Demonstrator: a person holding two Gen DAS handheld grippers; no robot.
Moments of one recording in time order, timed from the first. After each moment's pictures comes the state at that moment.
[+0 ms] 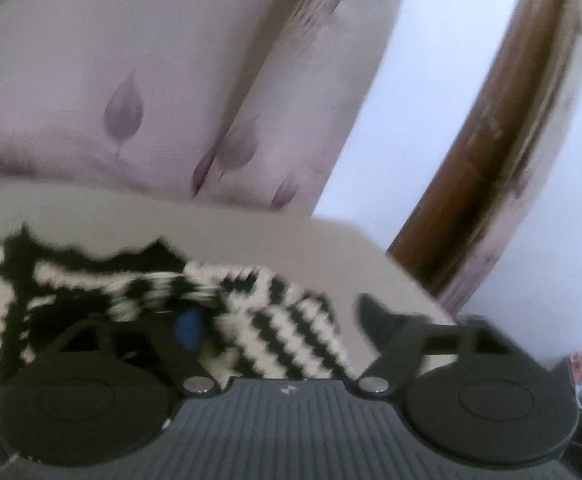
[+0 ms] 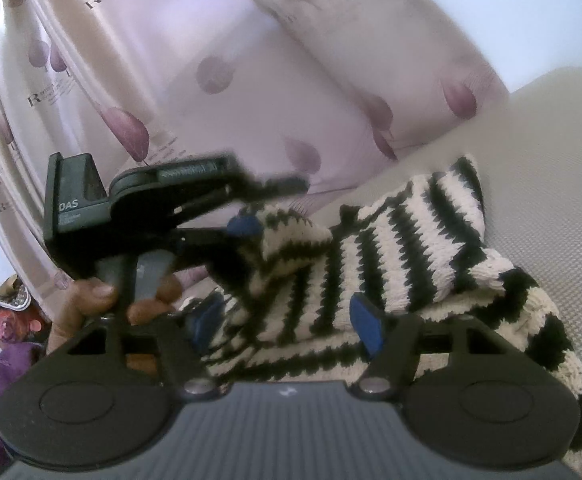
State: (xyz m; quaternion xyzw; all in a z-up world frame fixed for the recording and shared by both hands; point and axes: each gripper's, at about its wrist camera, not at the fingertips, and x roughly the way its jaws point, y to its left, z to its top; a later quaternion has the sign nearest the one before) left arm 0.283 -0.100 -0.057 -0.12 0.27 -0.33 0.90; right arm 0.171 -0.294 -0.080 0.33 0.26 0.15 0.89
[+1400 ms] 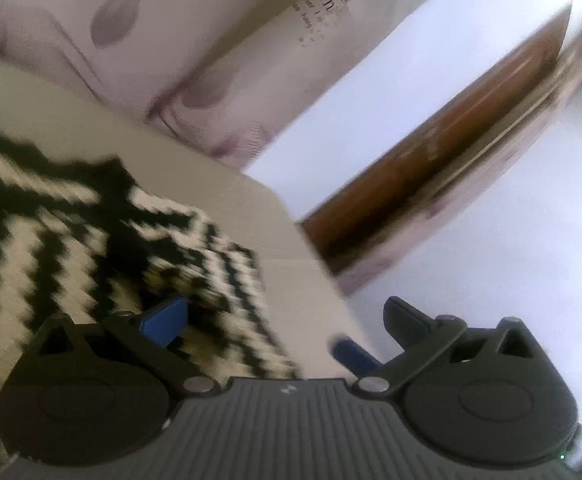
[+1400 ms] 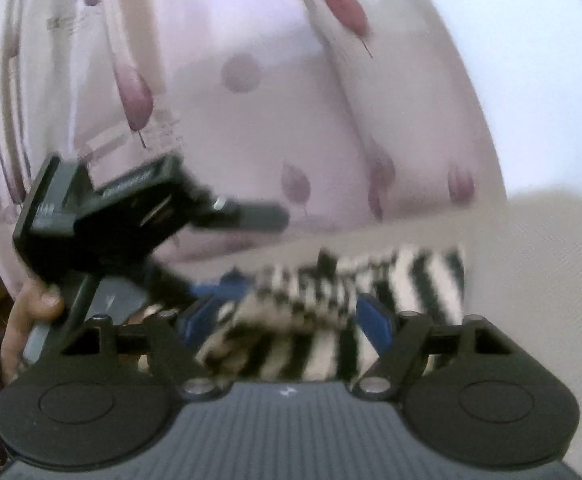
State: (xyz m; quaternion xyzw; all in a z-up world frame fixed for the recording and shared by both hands) left arm 0.304 -0.066 -0.087 -0.28 0.36 -0.45 0.77; right arm 0.182 -0.265 -0.028 0.15 0.25 0.11 0.95
